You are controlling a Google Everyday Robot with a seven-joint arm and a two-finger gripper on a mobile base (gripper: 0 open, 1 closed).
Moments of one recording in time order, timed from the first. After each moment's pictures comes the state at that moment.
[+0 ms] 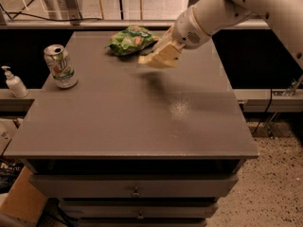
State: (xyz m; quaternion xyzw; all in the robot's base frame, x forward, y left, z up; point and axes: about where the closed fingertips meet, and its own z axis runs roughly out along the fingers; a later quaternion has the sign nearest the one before) arm 0.637 -0.031 0.913 -0.61 0.69 0.19 0.33
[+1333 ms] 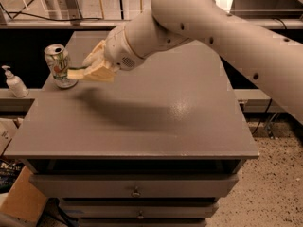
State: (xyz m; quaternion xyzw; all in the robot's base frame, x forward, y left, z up) arm 0.563 0.140 0.920 -0.69 0.55 0.23 0.41
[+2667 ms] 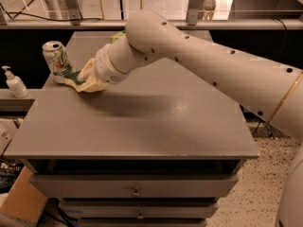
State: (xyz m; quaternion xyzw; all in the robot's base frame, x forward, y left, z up) arm 0.600 0.180 0.845 -0.74 0.51 0.17 0.40
